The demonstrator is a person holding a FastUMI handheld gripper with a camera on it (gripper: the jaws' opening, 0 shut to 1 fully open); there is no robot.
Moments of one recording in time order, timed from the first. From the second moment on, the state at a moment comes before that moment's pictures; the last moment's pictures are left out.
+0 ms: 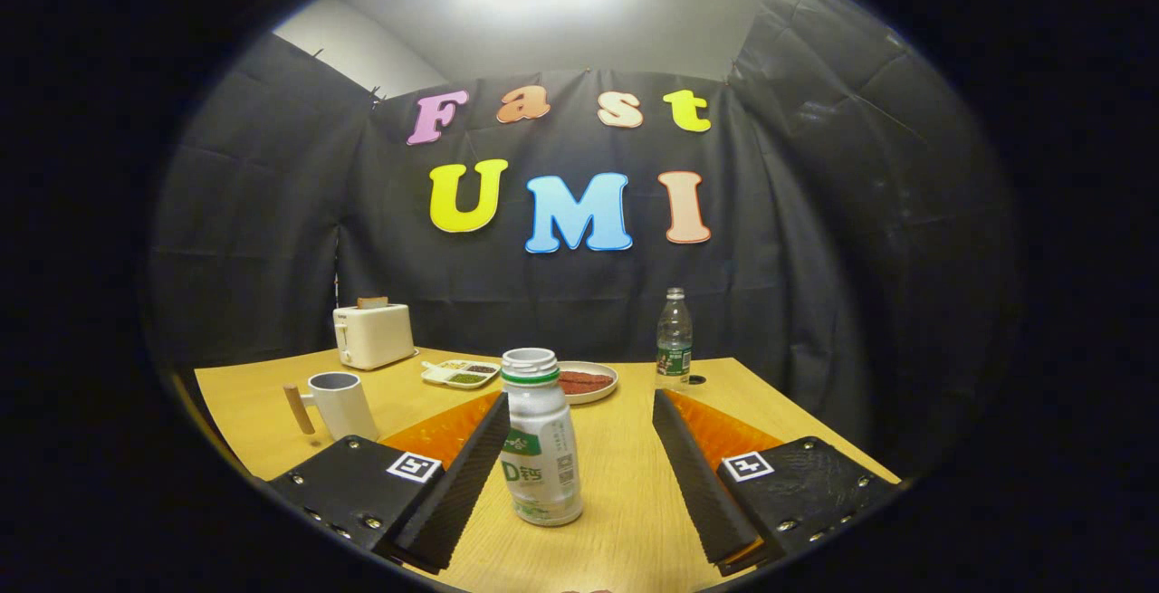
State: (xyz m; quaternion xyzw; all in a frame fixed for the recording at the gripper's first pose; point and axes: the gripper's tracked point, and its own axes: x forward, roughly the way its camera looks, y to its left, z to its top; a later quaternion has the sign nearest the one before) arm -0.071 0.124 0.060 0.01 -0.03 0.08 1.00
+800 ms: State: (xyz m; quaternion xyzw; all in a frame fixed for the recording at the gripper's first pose) arm -0.032 0.157 -0.005 0.03 0.04 0.08 1.00
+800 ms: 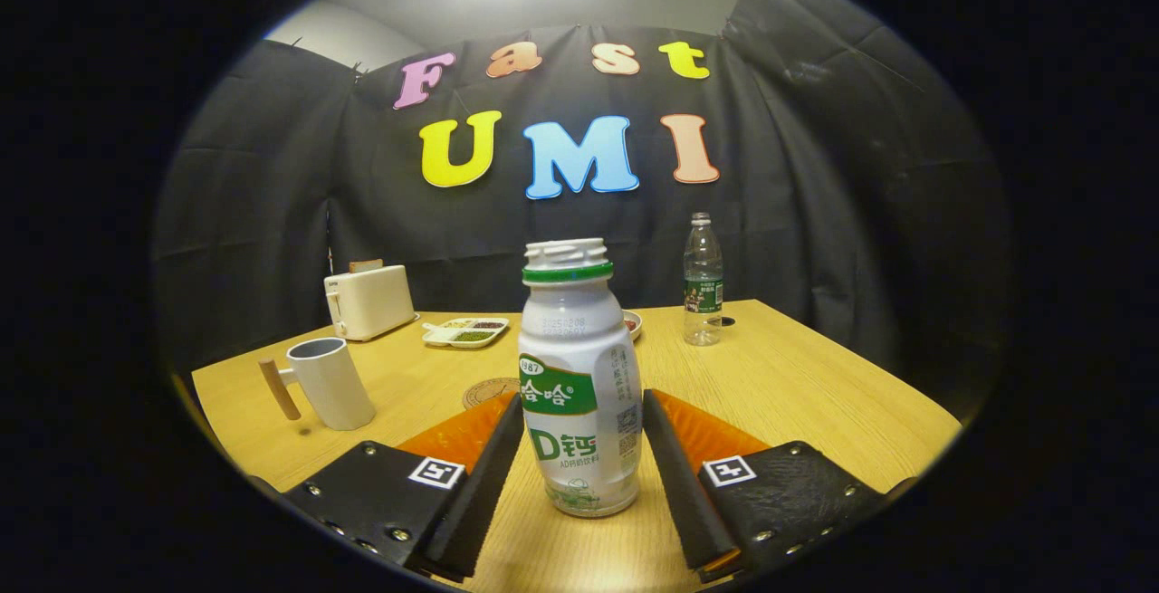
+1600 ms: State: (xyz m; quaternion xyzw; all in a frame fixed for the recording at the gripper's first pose) arm -0.025 0.188 0.019 -0.05 0.04 0.09 0.99
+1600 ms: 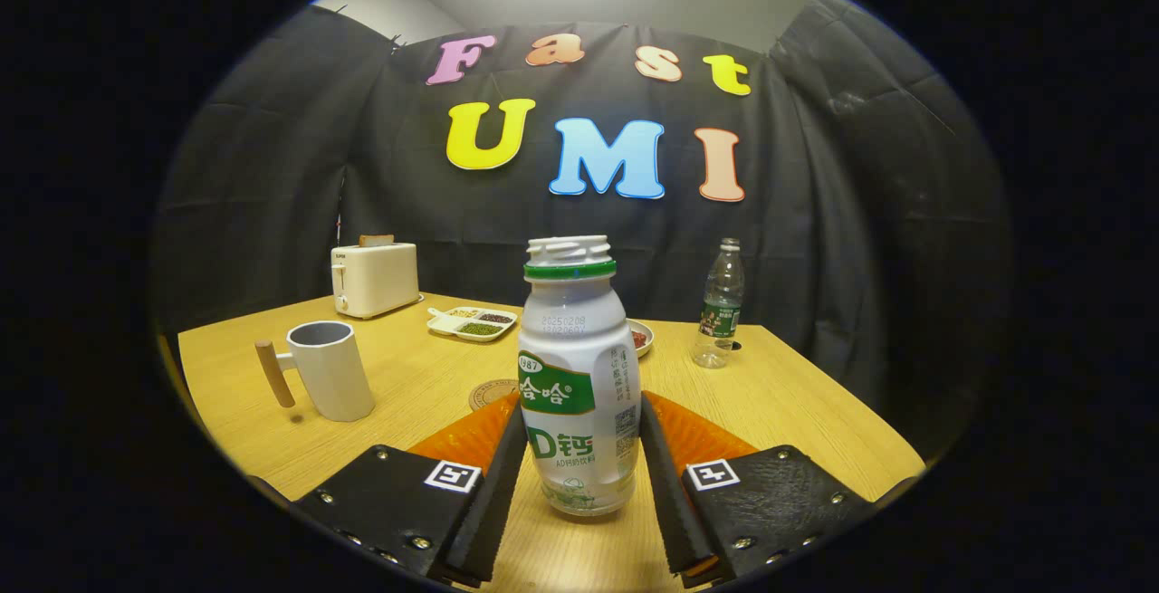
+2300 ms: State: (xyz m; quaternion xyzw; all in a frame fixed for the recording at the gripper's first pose) arm 0.001 0.252 0.038 -0.24 0.01 0.10 0.96
